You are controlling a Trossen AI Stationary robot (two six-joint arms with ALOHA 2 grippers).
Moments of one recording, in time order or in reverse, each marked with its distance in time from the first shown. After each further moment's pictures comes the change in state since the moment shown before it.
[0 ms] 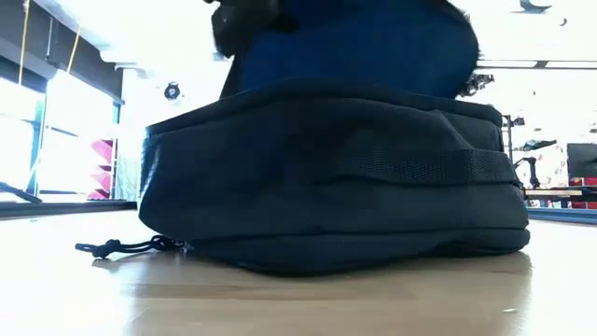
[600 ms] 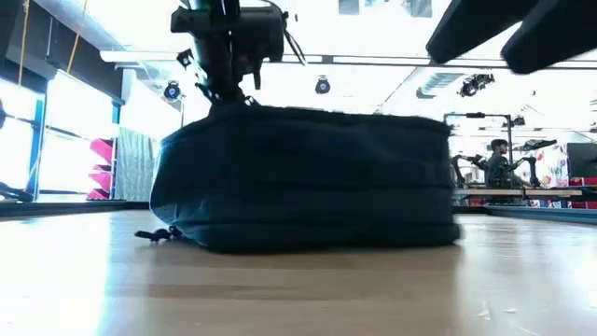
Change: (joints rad) left arm 0.656 -0.083 0.000 -0.712 0.163 -0.785; right arm -0.017 0.065 -0.001 0.018 -0.042 0.016
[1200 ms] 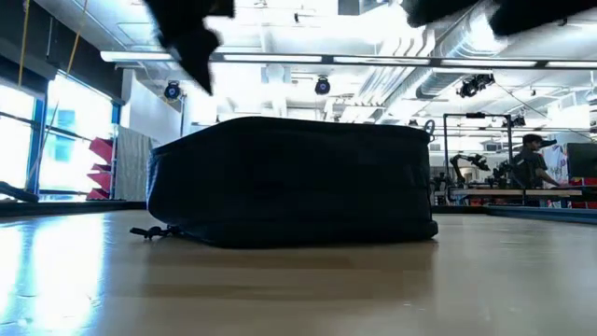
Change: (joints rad) left arm -0.332 -0.262 -0.088 -0.144 0.393 -0.024; right arm -0.002 0.005 0.000 0.158 0.027 -0.240
